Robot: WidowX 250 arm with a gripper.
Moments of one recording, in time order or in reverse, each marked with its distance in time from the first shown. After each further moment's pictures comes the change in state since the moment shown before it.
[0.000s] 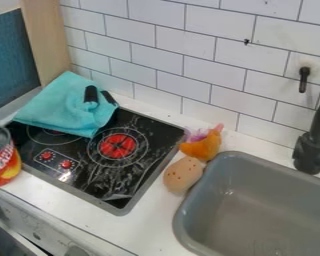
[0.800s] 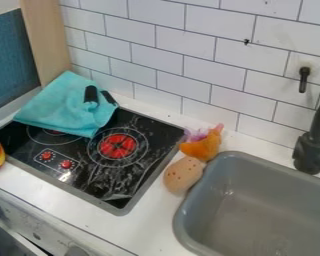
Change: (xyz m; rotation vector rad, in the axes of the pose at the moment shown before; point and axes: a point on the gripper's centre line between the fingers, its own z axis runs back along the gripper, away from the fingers) arm 0.004 0.046 0.011 0.282 0.066 0.020
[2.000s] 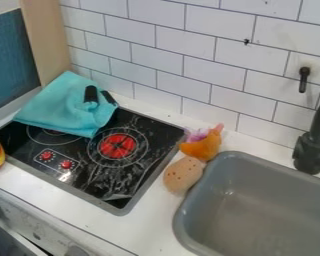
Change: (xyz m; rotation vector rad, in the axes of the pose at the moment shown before) arm 0.019 0.000 0.046 -0.015 -0.095 0.021
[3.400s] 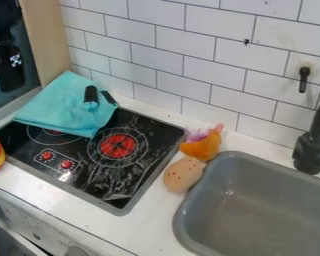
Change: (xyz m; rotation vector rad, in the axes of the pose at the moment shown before) arm 0.011 -0.090 0.040 0.053 -0.136 -0.164
